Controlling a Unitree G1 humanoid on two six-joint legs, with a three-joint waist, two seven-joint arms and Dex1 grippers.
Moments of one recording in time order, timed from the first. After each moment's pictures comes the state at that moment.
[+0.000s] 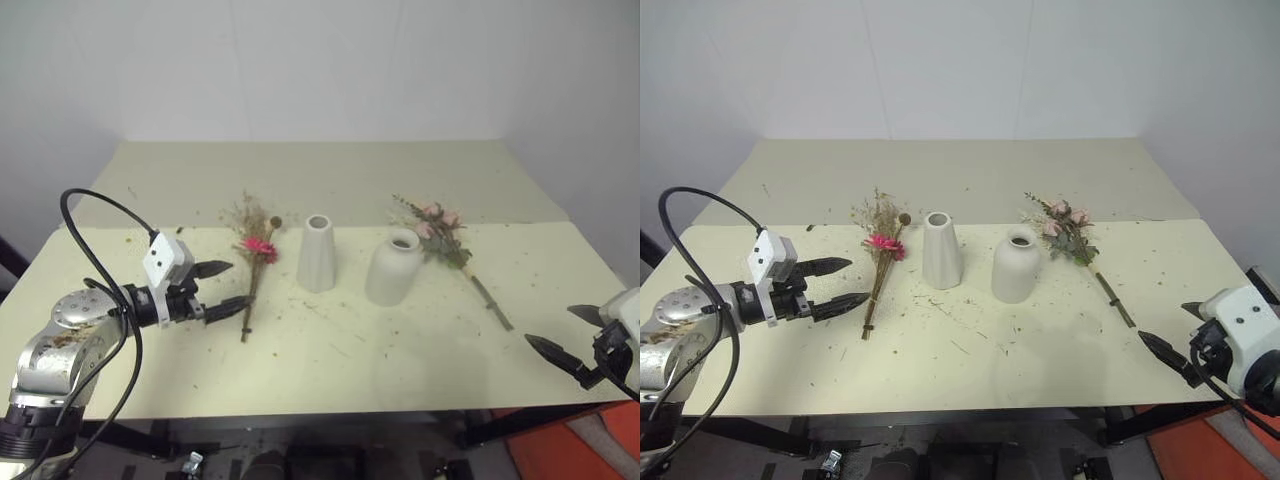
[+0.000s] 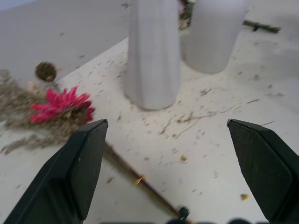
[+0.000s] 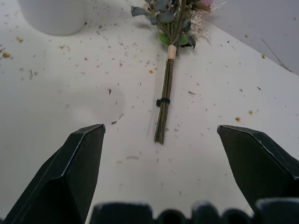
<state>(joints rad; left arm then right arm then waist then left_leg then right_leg) -0.32 0.81 0.16 -0.21 -0.55 0.57 -0.98 0.23 -0.88 -0.60 -0.46 0.35 0.63 0.77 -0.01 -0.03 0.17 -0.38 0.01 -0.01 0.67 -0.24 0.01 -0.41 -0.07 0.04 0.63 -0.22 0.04</state>
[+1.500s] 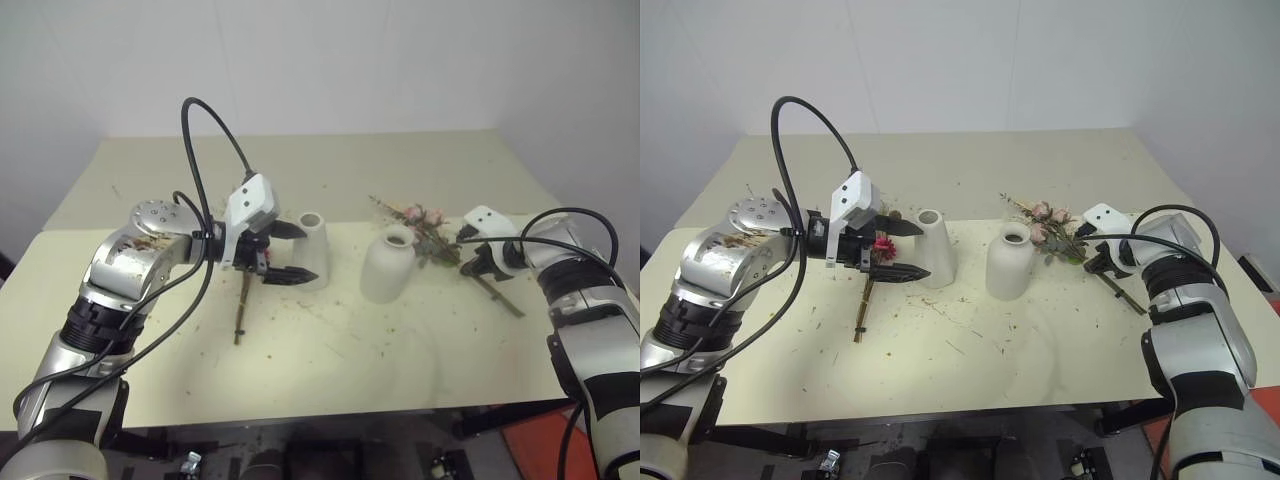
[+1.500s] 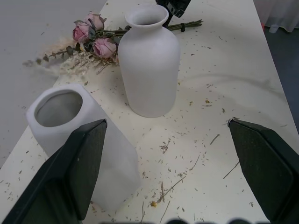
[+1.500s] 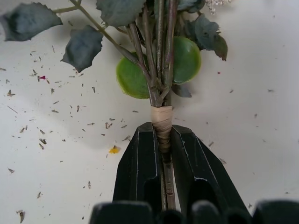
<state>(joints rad) -0.82 0.75 -0.19 -0.08 -0.43 0.70 -1.14 -1.13 -0.69 0.34 1.01 -0.17 0.62 0.96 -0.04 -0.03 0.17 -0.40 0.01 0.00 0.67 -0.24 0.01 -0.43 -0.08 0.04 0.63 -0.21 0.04</state>
